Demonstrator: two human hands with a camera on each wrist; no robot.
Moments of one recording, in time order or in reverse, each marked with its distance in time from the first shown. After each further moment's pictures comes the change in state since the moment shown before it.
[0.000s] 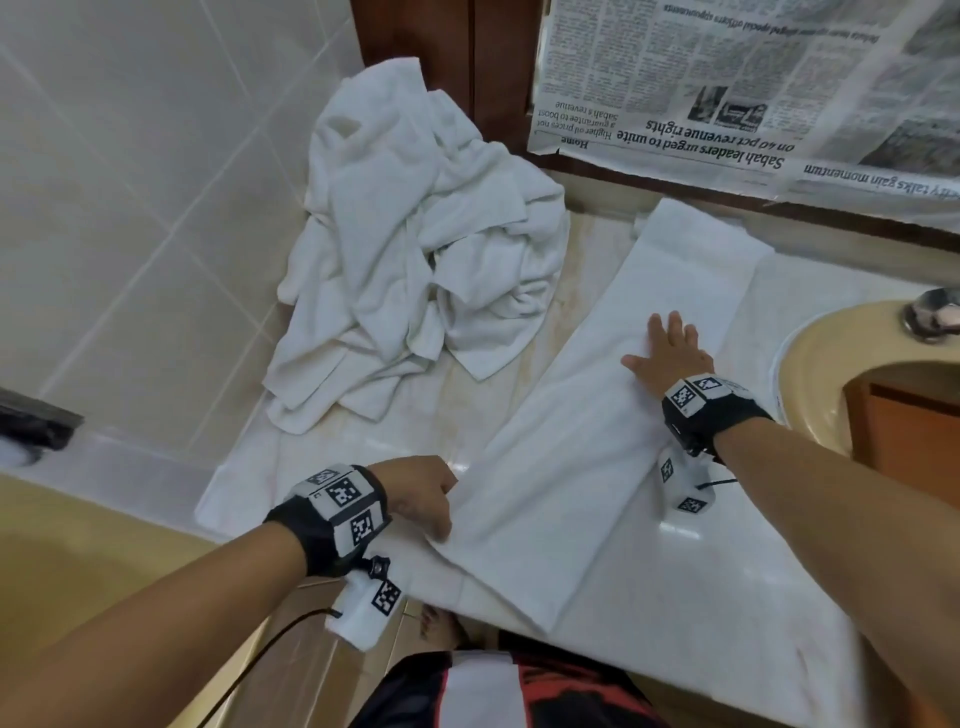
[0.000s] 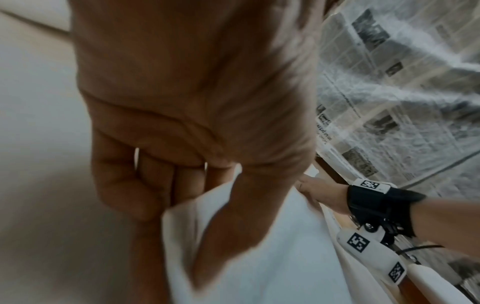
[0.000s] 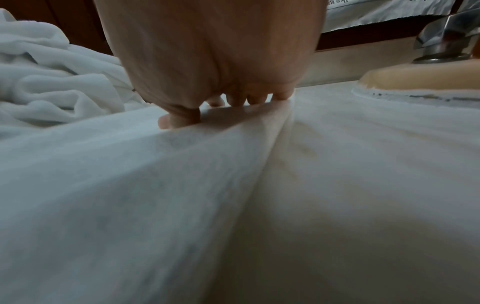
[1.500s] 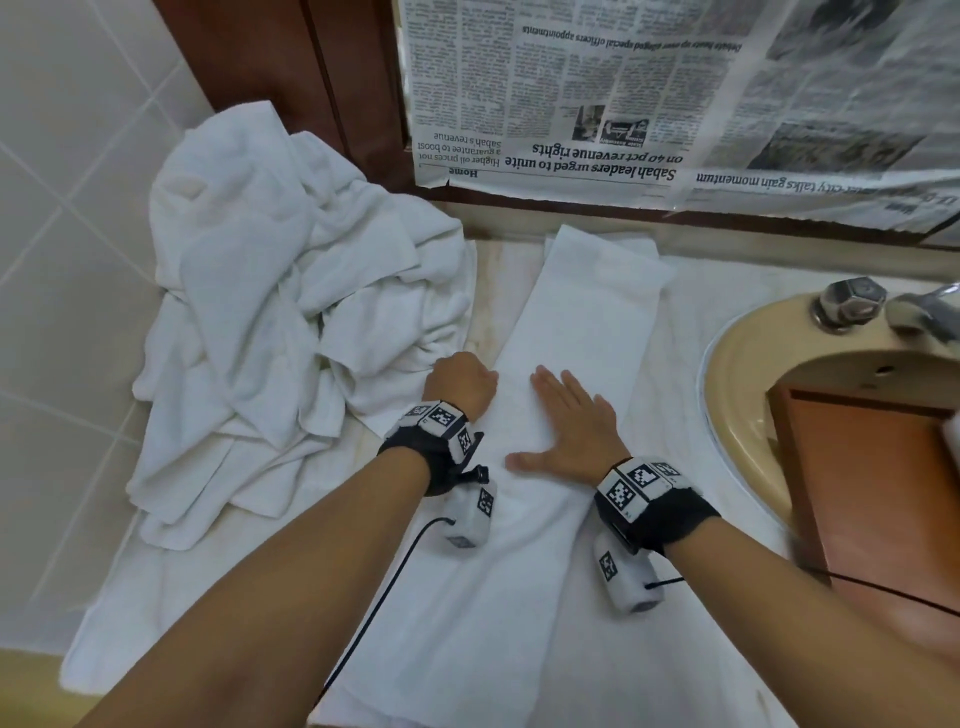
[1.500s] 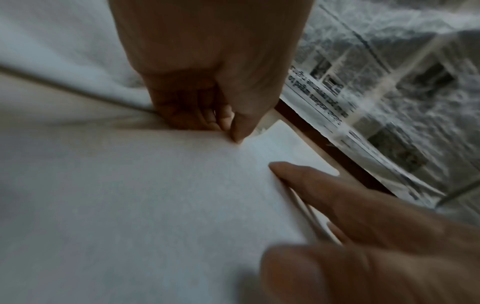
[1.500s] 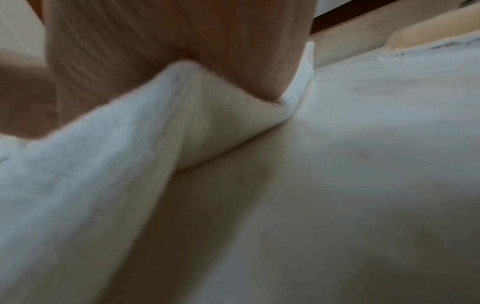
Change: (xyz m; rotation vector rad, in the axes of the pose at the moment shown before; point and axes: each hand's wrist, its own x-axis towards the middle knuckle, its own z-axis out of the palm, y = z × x) left_hand 0.124 0.159 -0.087 -0.113 0.741 0.132; right_hand -0.041 0.000 0.018 0.137 -0.060 -0.331
